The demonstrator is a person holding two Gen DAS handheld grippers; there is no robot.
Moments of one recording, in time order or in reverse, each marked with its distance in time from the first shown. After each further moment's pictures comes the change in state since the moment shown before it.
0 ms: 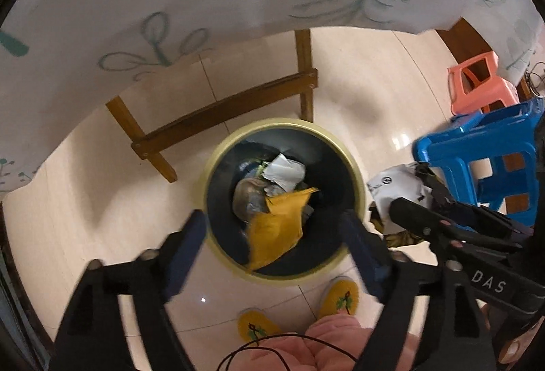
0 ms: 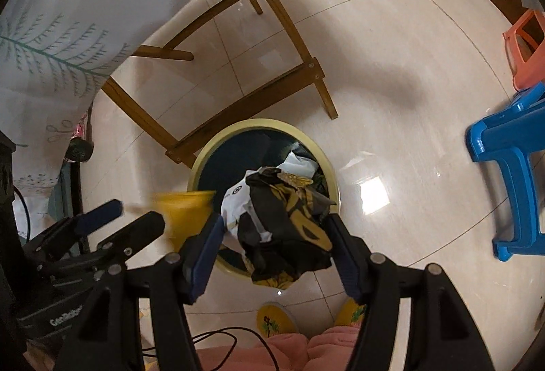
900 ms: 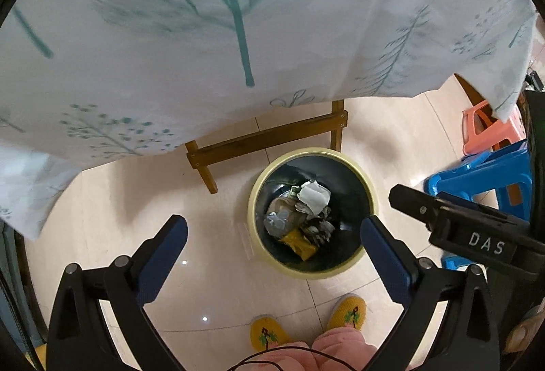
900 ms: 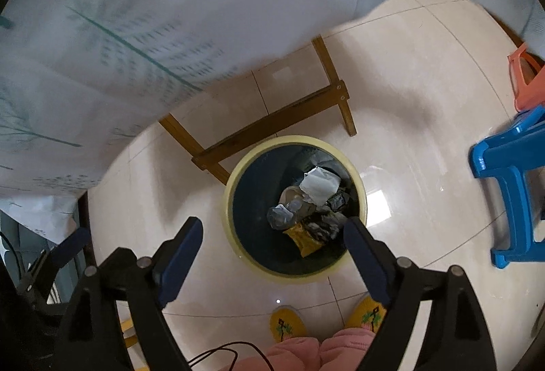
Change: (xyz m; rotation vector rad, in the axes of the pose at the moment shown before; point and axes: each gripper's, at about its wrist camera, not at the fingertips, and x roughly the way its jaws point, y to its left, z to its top) left arm -0.099 0.038 -0.032 -0.101 -0.157 0.086; right arm -0.044 0.054 0.006 -0.041 -0.046 0.012
